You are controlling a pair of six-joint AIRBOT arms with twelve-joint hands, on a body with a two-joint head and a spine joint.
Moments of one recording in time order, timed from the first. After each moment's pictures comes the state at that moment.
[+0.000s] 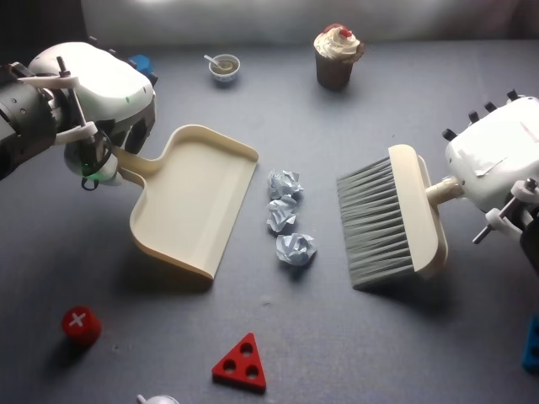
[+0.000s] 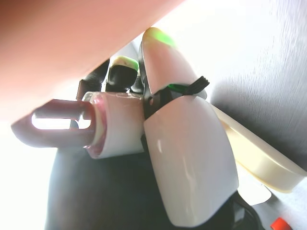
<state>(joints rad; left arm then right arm) 0.38 -1.08 1.23 2.11 0.29 -0.91 -0.48 -1.24 1.01 -2.12 -1.14 0.67</state>
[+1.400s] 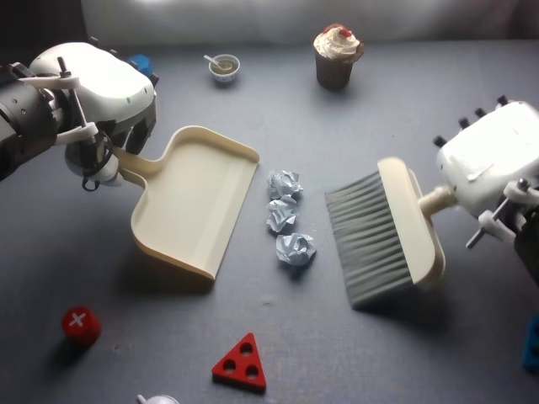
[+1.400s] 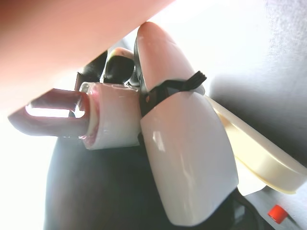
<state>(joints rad) 0.38 -1.08 1.23 2.11 0.29 -0.91 -0.46 -1.23 0.97 -2.05 -1.08 0.62</state>
